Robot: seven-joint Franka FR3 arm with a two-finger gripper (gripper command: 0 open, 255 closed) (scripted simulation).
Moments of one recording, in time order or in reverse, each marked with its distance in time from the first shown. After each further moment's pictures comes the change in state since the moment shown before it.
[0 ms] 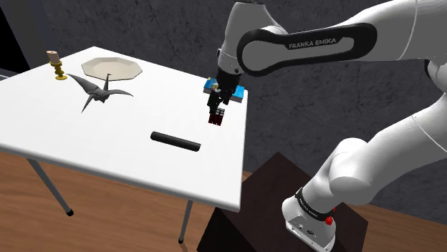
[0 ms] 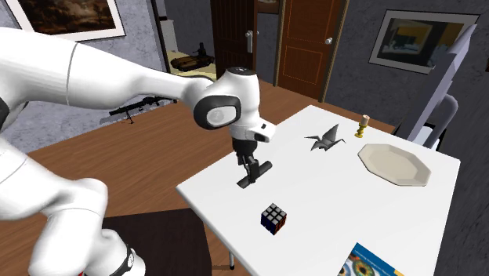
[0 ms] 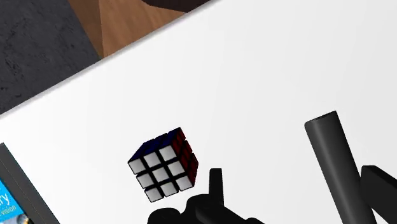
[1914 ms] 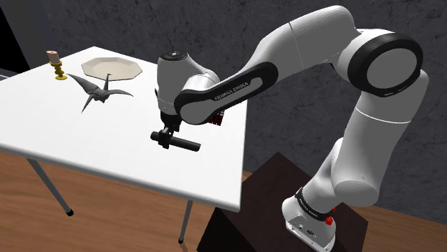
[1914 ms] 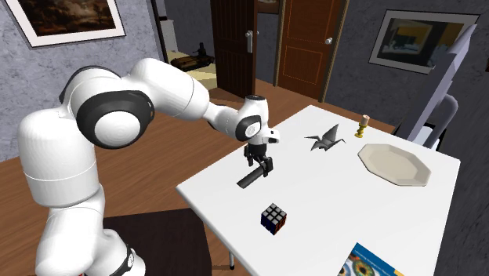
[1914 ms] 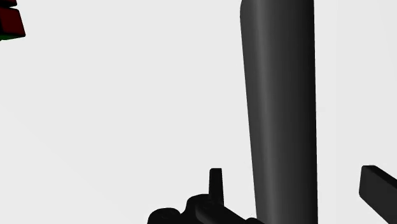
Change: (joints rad) arm 0.122 0.564 0.112 0.273 -0.217 0.250 0.051
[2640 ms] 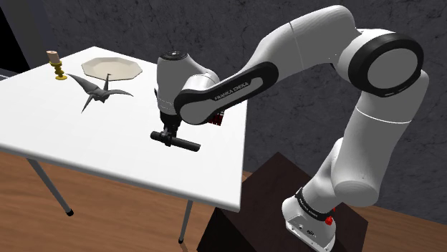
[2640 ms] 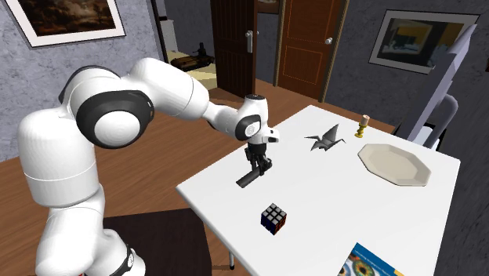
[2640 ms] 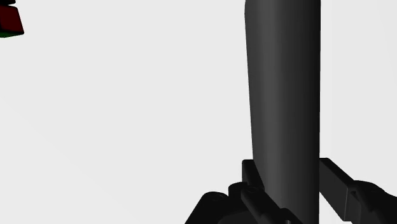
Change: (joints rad) arm 0.001 -0.002 0.002 0.001 0.001 0.001 -0.001
